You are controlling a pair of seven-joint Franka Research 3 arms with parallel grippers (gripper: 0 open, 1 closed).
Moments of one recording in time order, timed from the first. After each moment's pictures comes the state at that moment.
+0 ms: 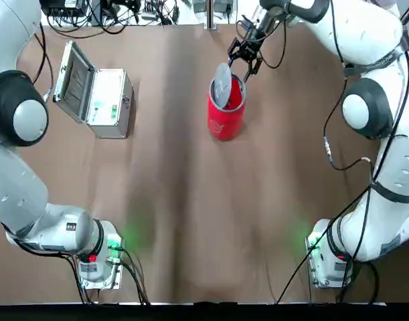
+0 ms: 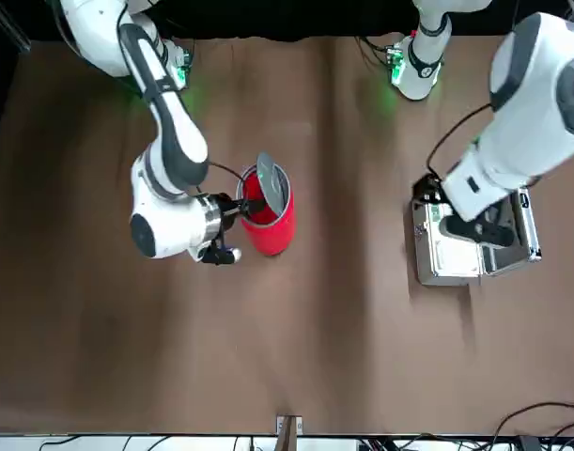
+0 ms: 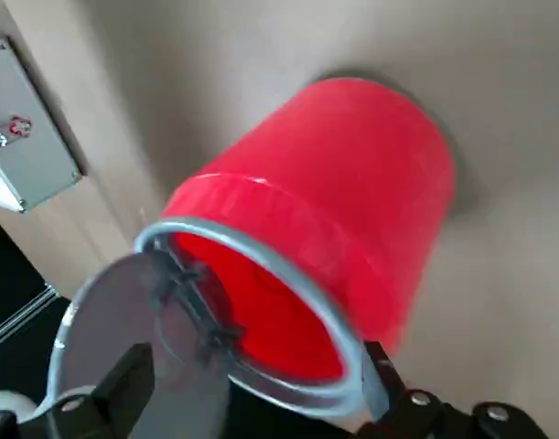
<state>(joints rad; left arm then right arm) -0.07 0.26 -0.27 -1.38 -0.05 1.59 -0.16 0.36 0.55 0.07 -1.45 0.68 1.69 0.26</state>
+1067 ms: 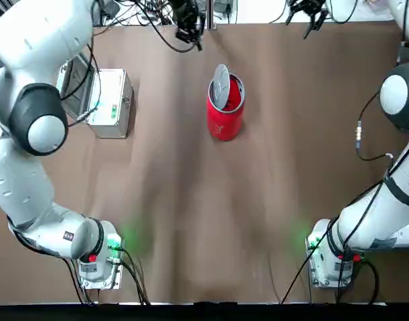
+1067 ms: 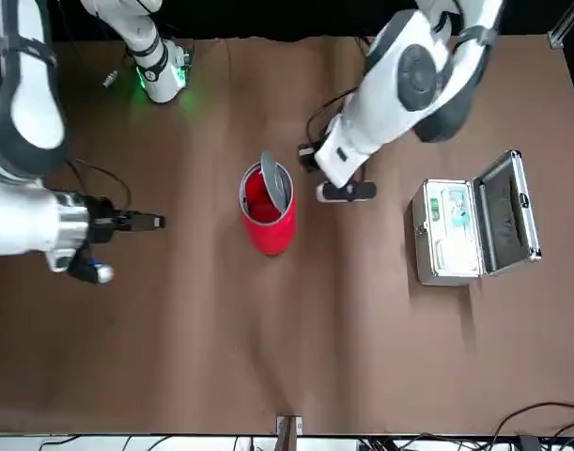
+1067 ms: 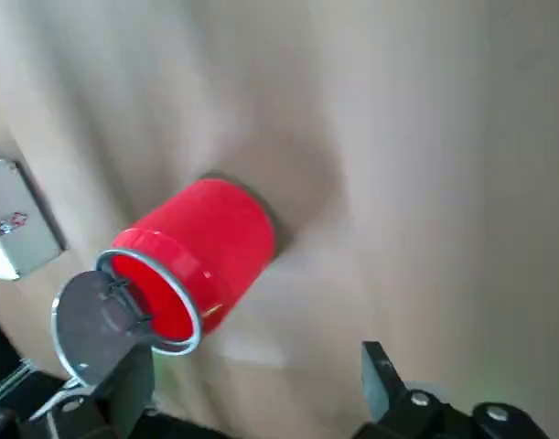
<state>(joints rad) -0.31 0.39 -0.41 -1.38 -0.30 1.88 -0.80 0.02 0.38 0.06 -1.36 0.45 1.49 0.18</state>
